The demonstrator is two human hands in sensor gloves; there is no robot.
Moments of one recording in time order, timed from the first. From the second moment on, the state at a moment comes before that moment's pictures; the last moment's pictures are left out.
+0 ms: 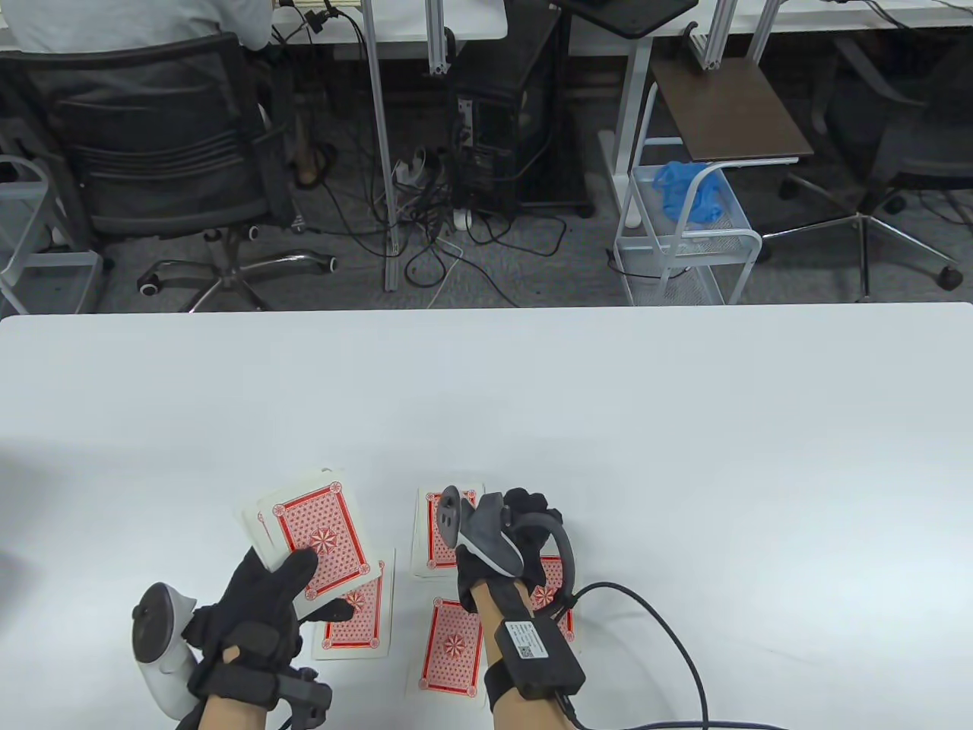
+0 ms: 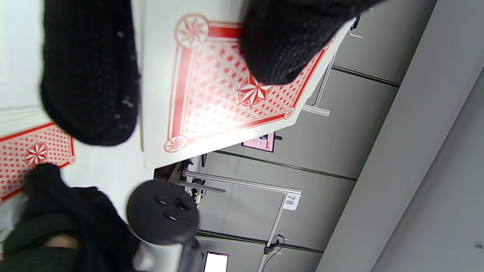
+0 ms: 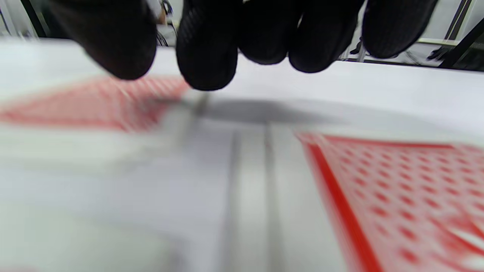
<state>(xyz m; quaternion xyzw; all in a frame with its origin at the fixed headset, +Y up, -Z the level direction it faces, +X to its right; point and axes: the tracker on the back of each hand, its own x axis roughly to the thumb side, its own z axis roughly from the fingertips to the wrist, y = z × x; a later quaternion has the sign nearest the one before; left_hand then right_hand) -0.275 -0.708 -0.208 -0.01 -0.01 0.77 0.63 -0.008 -0.741 -0.321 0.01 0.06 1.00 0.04</state>
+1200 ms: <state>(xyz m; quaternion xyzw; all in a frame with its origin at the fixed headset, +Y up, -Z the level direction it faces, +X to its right) -0.228 -0.714 -0.206 -0.09 -0.08 0.83 0.54 0.086 -0.696 -0.229 0.14 0.00 0.68 0.72</state>
